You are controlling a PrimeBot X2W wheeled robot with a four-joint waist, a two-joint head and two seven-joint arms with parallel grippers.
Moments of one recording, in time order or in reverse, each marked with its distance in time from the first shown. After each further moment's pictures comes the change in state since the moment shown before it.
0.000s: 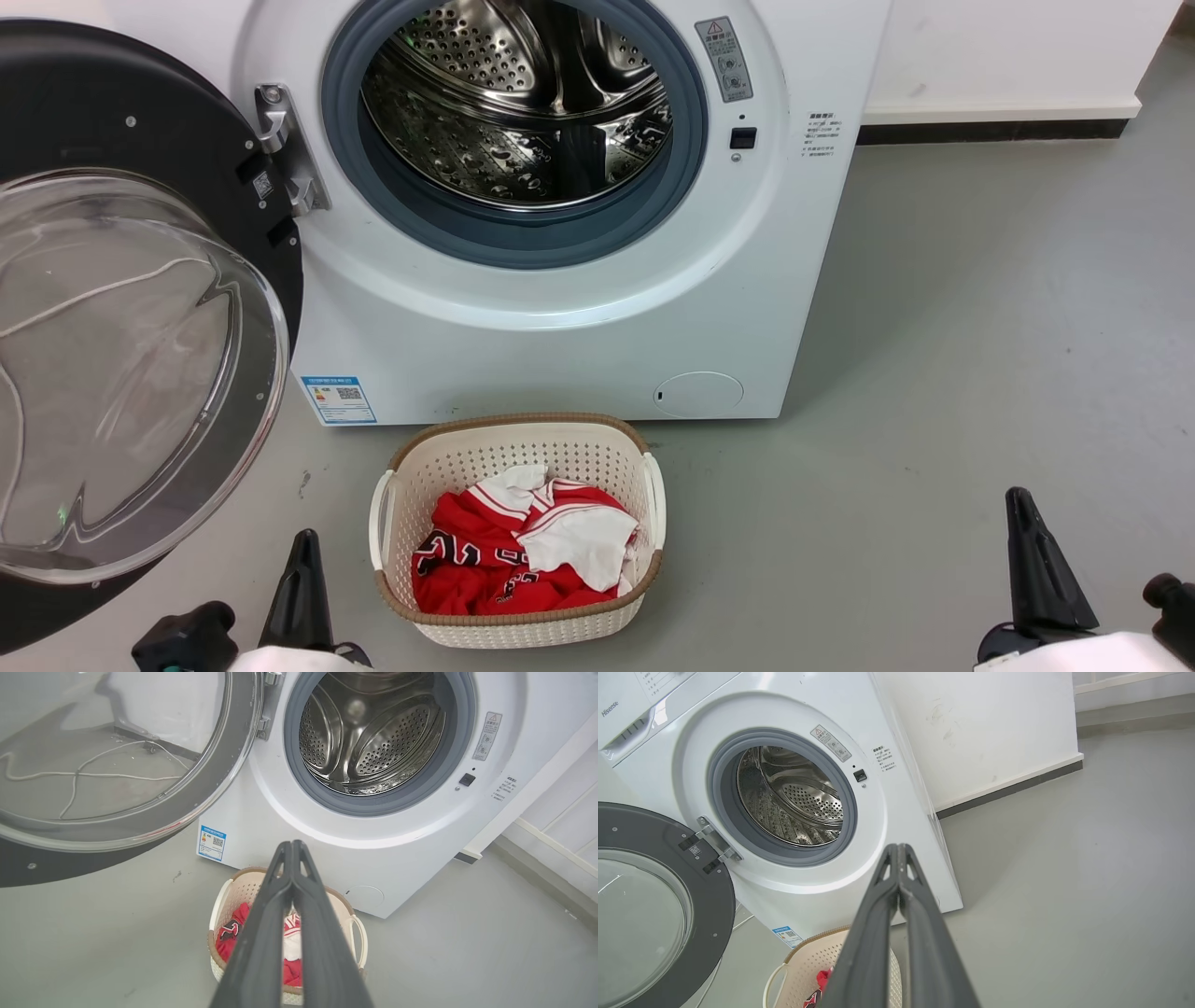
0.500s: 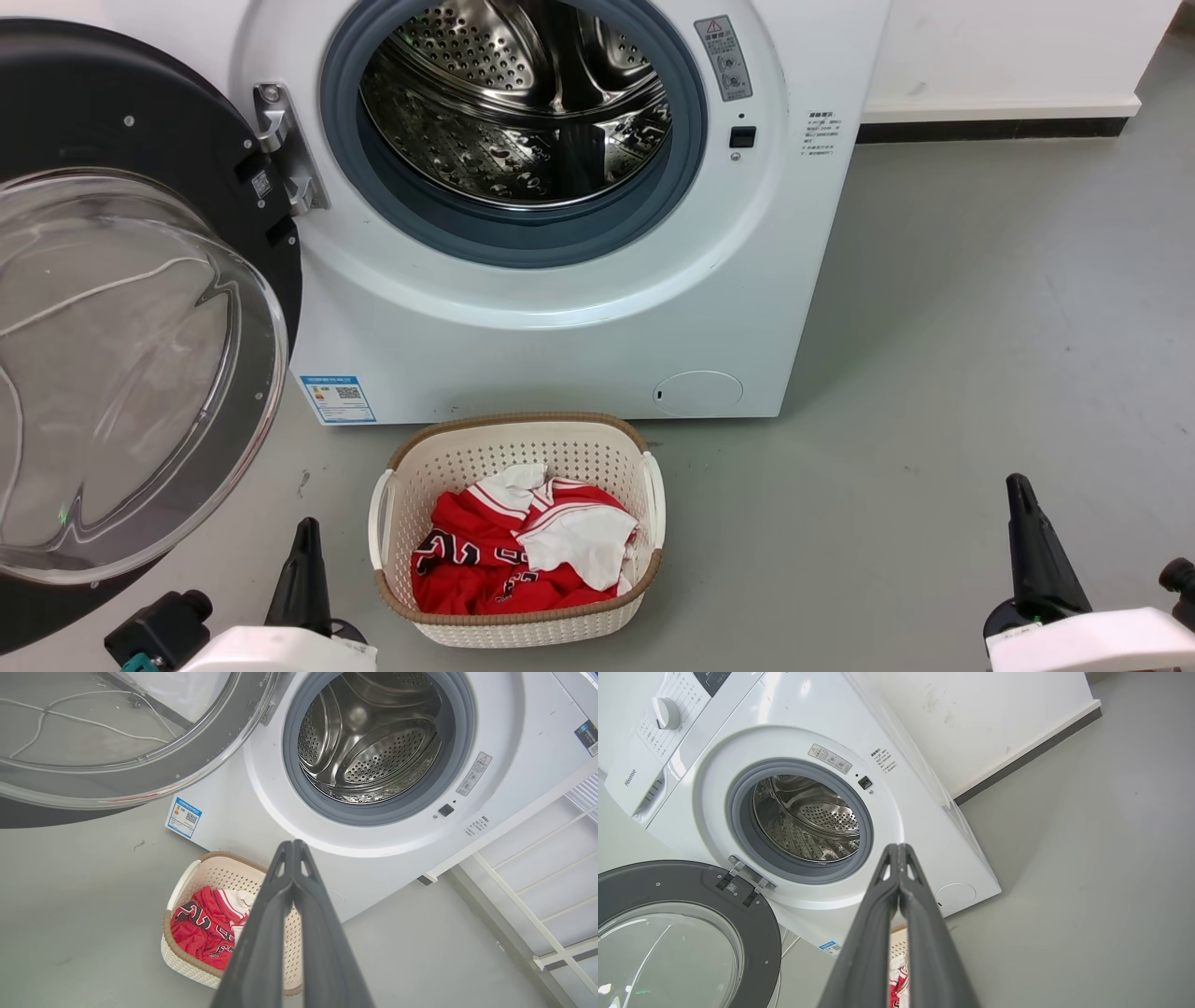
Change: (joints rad) left arm -0.042 0.000 0.010 0.026 -0.251 -0.020 0.060; right arm -0.048 -0.009 0.005 0.041 0.256 0.000 0.048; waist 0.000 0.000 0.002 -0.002
